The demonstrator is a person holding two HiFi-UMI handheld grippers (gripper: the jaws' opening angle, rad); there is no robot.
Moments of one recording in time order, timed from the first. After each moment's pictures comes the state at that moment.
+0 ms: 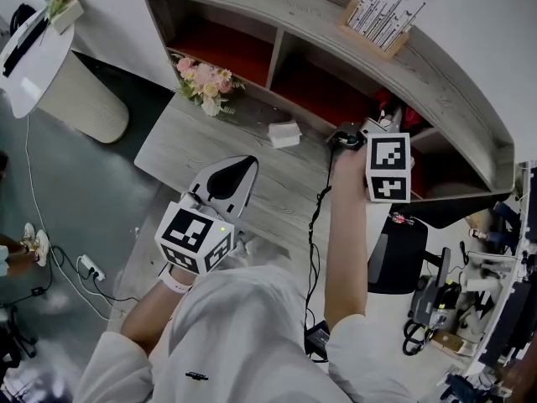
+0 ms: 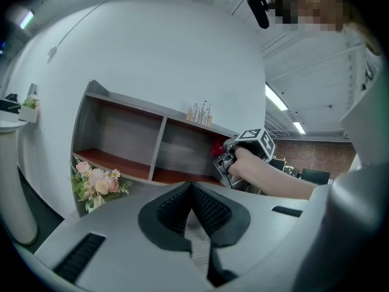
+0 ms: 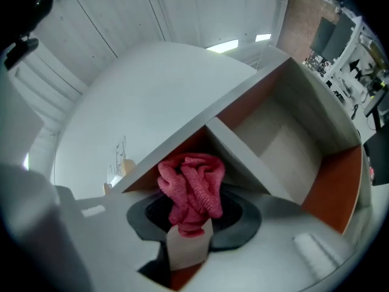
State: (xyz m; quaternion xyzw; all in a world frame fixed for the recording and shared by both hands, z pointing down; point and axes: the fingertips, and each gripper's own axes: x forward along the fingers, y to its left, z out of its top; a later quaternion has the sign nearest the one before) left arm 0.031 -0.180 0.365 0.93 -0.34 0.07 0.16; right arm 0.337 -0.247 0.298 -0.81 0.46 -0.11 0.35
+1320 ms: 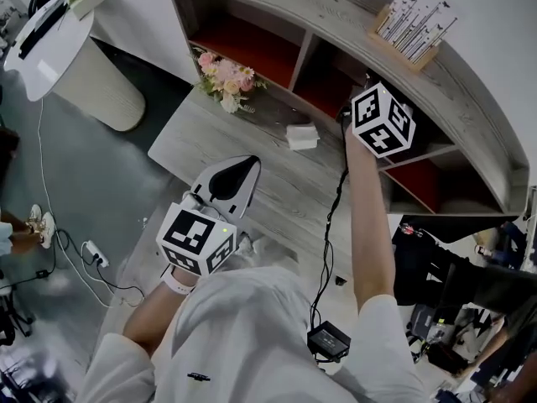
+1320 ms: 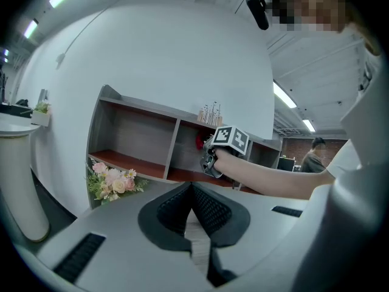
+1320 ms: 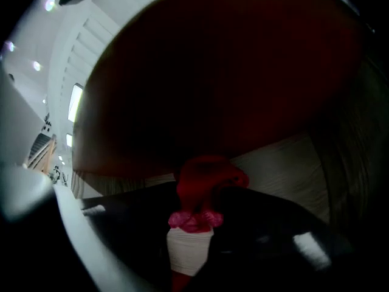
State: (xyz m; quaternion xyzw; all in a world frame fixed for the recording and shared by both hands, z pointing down) left arm 0.006 -0.188 0.369 0.91 -0.38 0.08 0.16; right arm 0.272 -0.372 0.288 -0.76 0.62 0.01 0.17
